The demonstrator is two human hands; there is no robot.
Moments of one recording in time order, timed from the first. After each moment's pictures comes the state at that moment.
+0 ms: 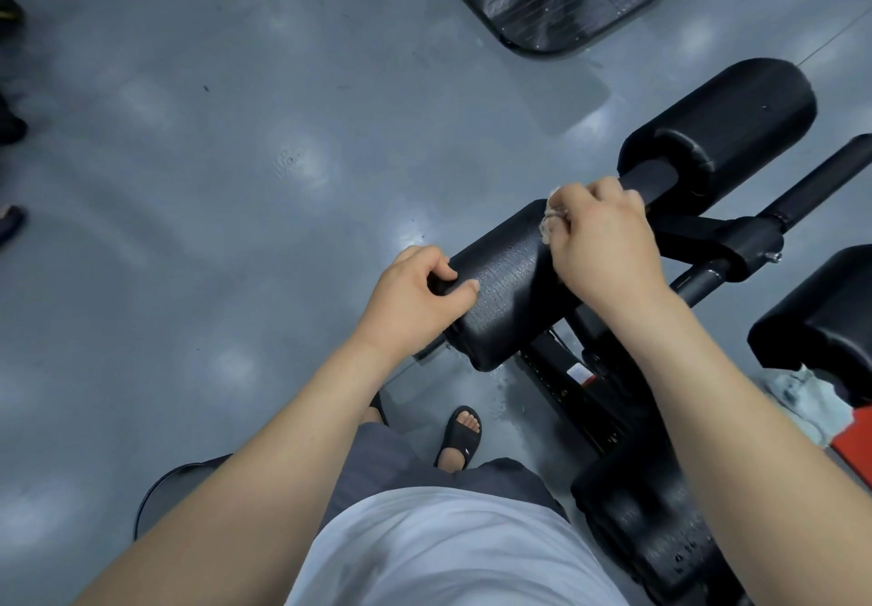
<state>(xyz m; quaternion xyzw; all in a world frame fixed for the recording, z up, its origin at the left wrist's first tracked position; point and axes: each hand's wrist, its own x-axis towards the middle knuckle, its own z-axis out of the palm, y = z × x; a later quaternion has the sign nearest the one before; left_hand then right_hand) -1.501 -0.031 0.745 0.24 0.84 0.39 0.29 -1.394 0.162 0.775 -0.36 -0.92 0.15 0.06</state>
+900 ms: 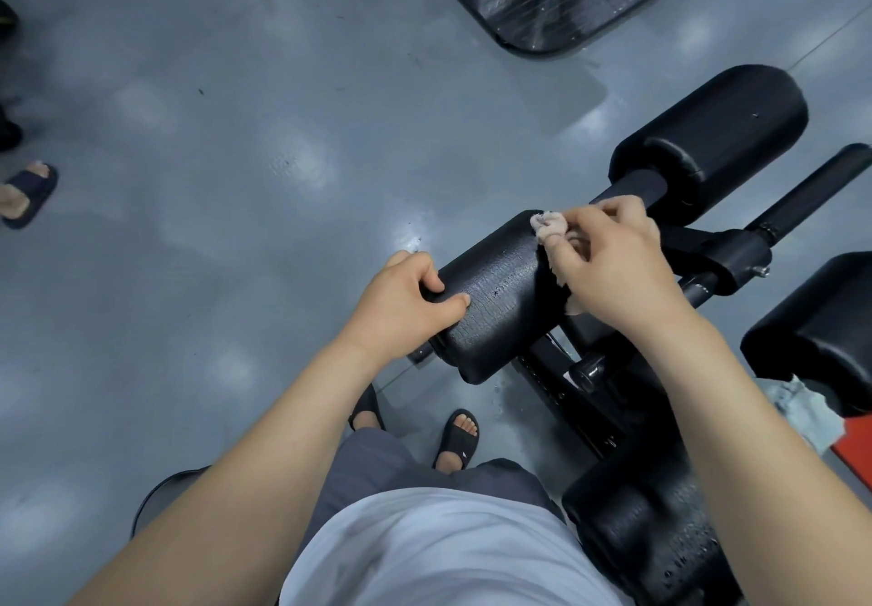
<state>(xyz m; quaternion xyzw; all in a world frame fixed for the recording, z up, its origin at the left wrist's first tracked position) -1.512 -0.021 0.758 0.24 0.85 0.33 0.33 -1.373 0.175 0.792 -0.39 -0.88 0.28 0.02</state>
